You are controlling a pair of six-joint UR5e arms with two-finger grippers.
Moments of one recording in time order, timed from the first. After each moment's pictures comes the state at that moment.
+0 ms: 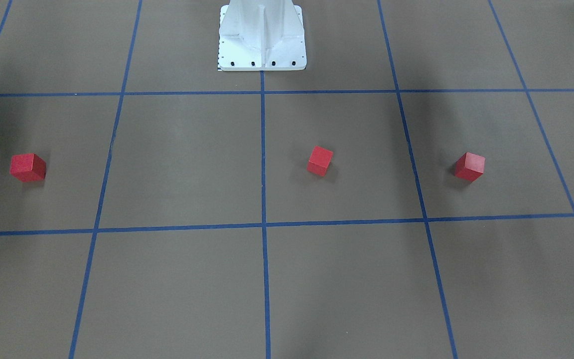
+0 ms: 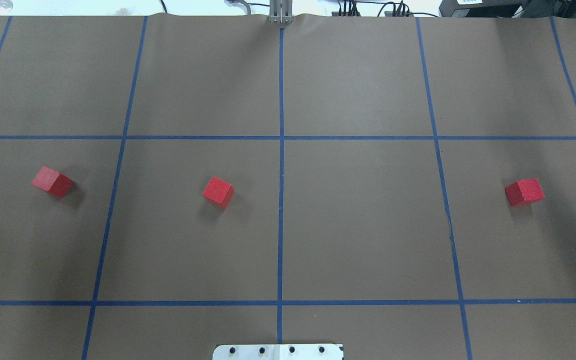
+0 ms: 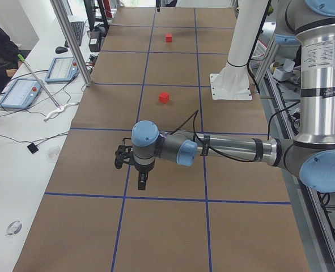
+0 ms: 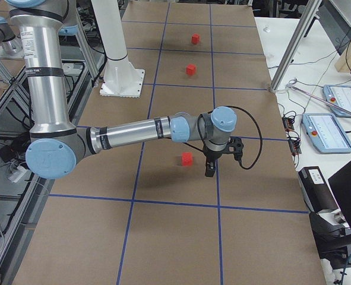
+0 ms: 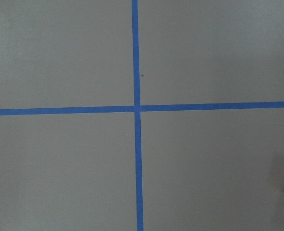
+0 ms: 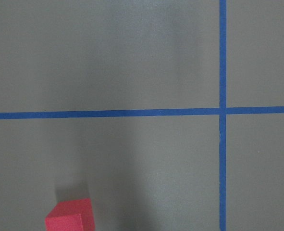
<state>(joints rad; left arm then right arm) -1.49 -1.48 -1.72 -1.76 -2.34 -0.20 1.41 -1.49 1.70 -1.67 2.36 0.22</state>
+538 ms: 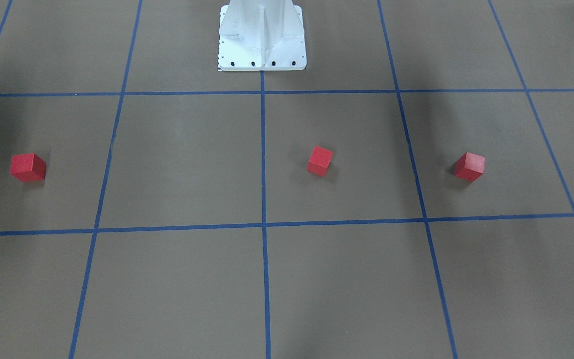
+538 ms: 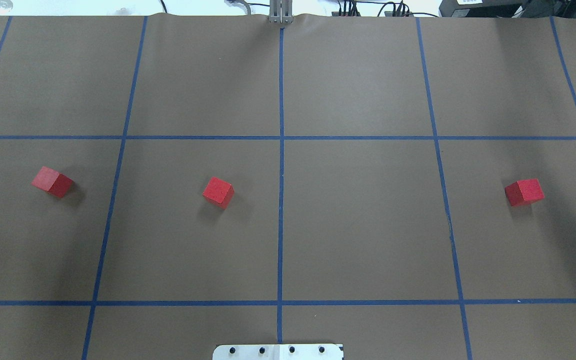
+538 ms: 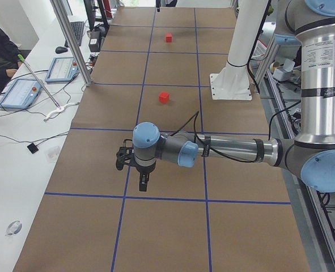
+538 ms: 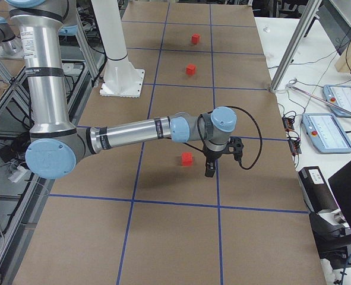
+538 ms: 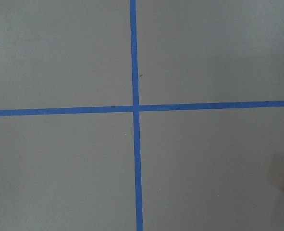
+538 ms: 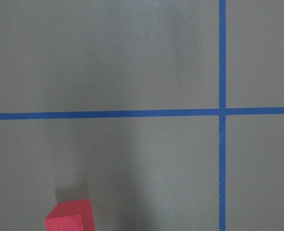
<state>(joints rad) -1.49 -1.47 -1.71 -1.76 -2.34 -0.20 1.41 -1.49 1.70 -1.67 2.36 0.22</state>
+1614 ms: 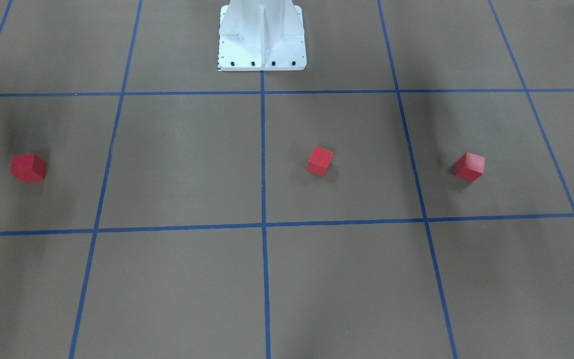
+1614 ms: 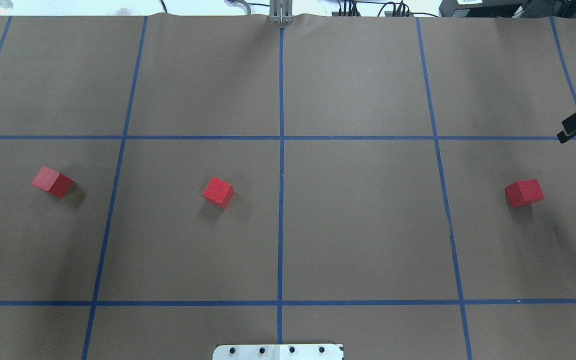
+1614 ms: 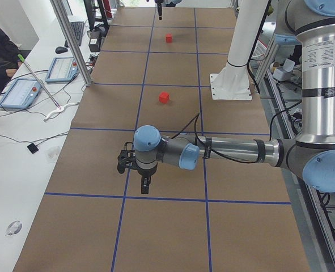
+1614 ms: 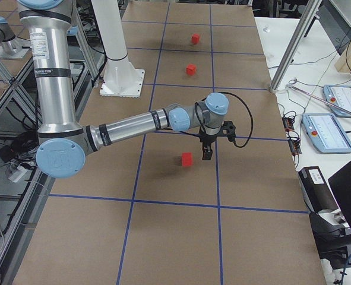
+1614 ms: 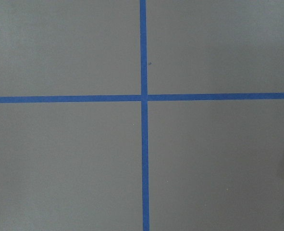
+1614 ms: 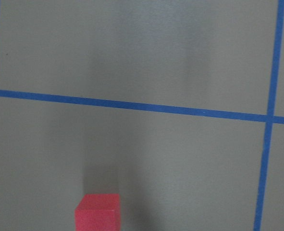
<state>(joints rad) -1.49 -1.46 -1.71 -1.77 -2.34 -0.20 1.23 -1.50 1.80 -1.58 2.32 0.33</state>
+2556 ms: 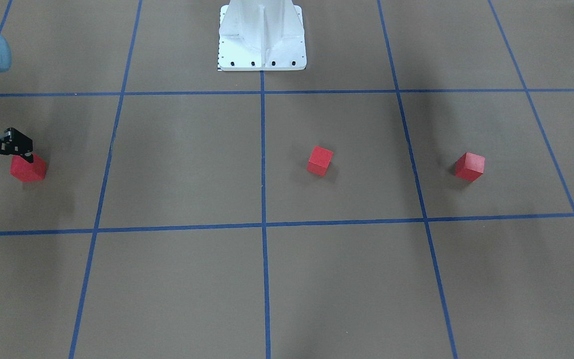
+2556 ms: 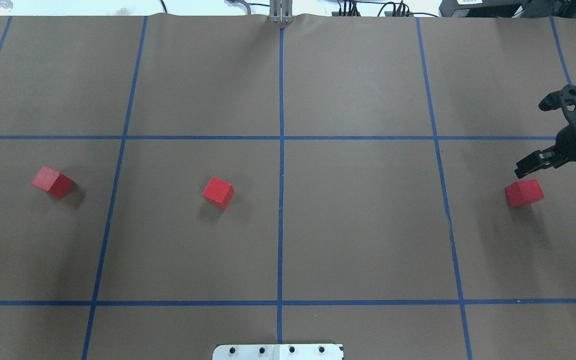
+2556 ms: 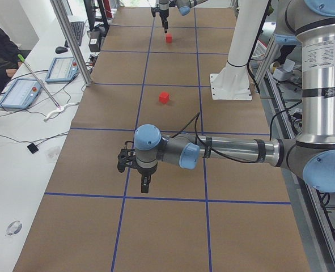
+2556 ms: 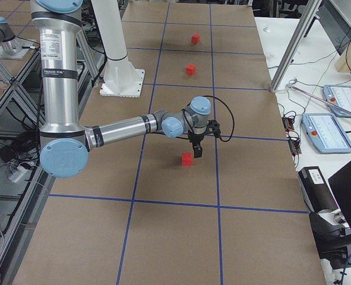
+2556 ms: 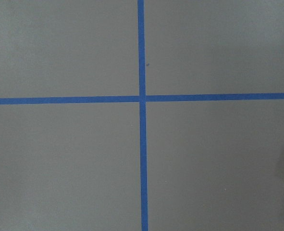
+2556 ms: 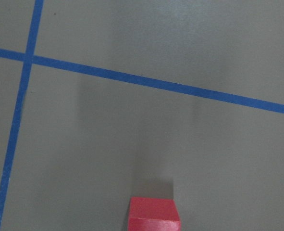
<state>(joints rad) -1.49 -1.46 -1.72 -1.77 -2.34 -0.20 1.03 -1.57 1.77 -1.33 2.22 0.42</state>
